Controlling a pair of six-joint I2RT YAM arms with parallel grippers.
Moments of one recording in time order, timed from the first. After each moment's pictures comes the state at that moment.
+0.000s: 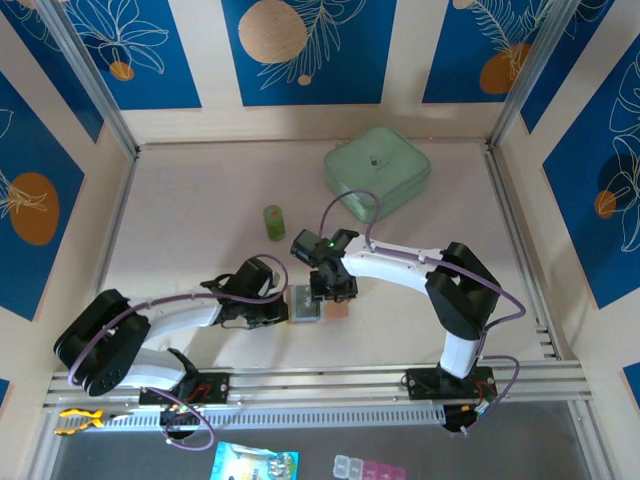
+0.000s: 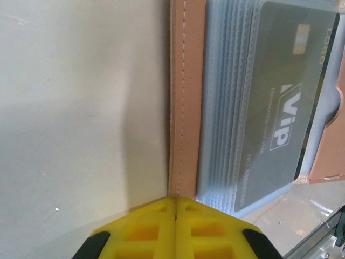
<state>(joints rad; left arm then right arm) -0.72 1.35 0.48 -0.19 0.36 -0.86 0.93 1.78 1.25 -0.97 0.05 0.83</state>
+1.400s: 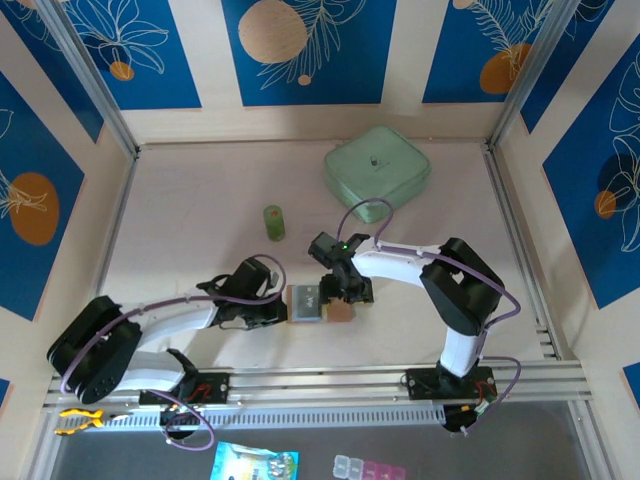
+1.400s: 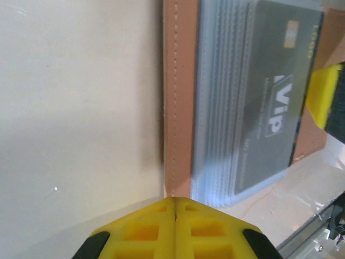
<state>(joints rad) -0.72 1.29 0.48 -0.23 0.36 -0.86 0.85 1.79 1.10 -0.84 0.01 0.81</state>
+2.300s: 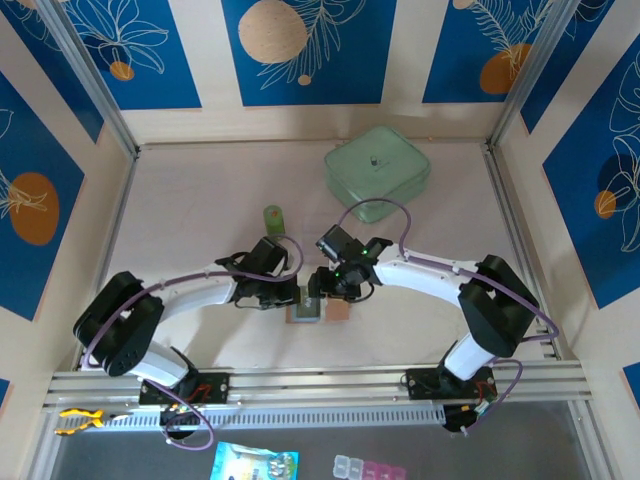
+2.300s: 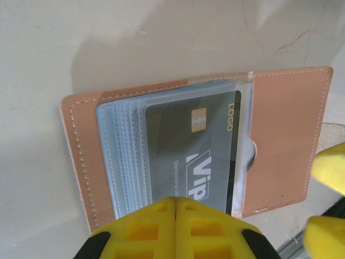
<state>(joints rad) -0.72 1.48 0.72 -0.31 0.35 -0.80 0.85 1.58 1.00 -0.59 -0.24 0.82</state>
